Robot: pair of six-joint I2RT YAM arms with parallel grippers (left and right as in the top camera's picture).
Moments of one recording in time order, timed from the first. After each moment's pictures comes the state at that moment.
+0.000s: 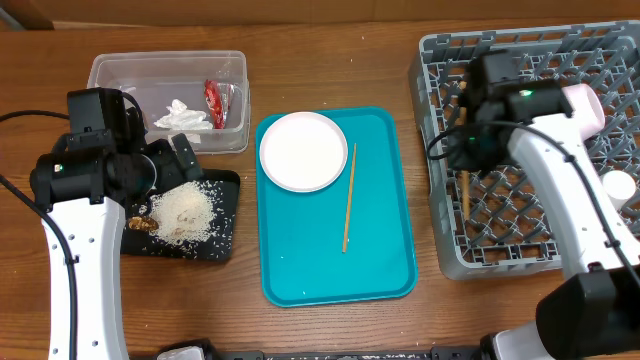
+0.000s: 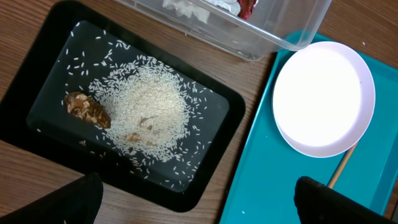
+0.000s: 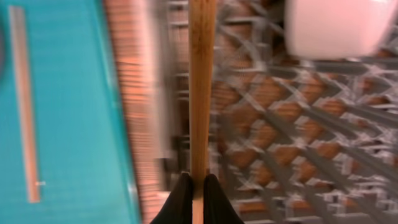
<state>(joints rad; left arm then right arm) 0.16 1.35 1.39 -1.20 0.08 -0.31 0.13 1.68 1.54 -1.28 0.05 0.11</state>
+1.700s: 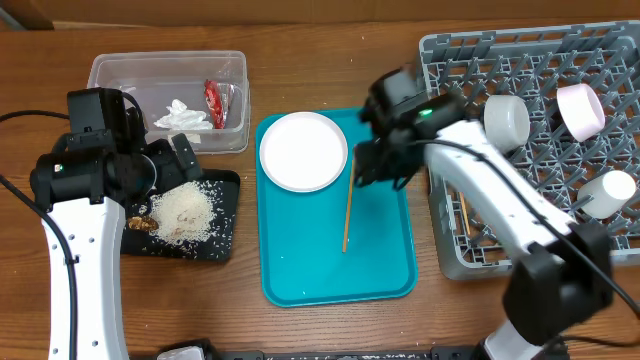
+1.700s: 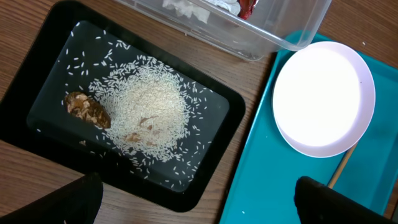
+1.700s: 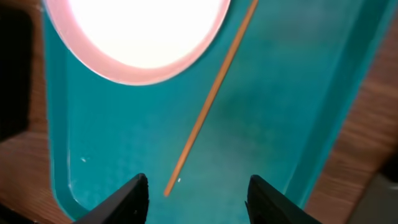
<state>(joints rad) 0.16 1.35 1.39 -1.20 0.08 -0.31 0.48 1.82 1.50 -1.05 -0.22 0.23</state>
